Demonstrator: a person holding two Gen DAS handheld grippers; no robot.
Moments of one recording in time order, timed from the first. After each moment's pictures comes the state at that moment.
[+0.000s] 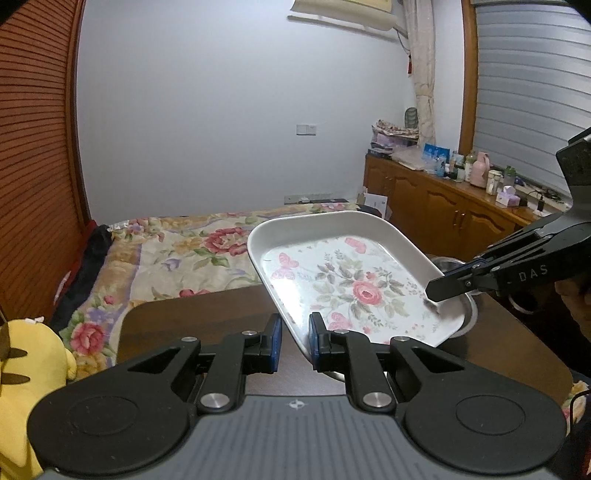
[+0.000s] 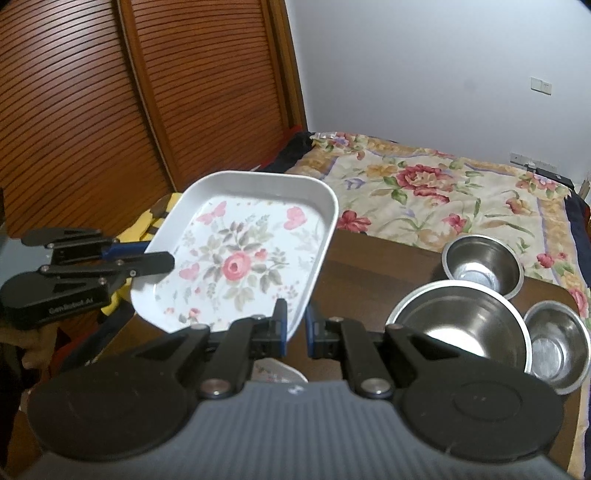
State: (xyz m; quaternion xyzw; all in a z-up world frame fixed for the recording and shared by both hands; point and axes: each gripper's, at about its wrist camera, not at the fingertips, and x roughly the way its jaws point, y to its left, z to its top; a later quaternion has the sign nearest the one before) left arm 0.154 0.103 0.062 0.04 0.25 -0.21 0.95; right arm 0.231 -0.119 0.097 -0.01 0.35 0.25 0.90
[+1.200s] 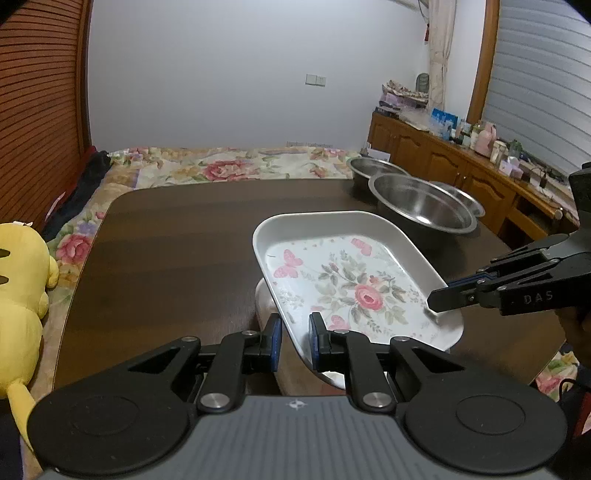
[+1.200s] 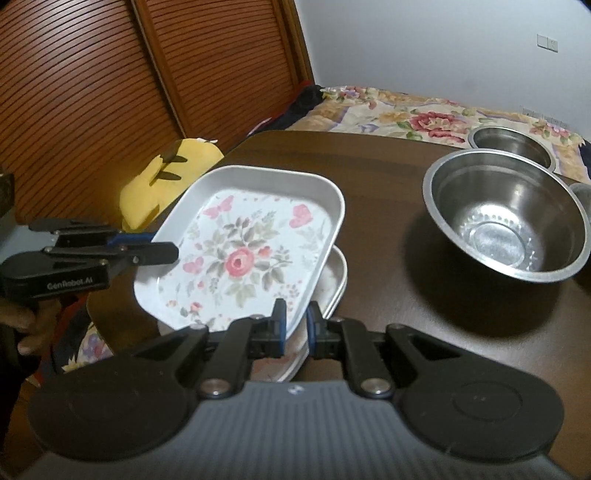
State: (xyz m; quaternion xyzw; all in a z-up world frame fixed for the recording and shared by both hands) left arm 0.111 0.112 -0.025 0.01 0.32 -0.20 0.92; right arm 0.177 -0.110 0.010 0.01 0.39 0.26 0.88
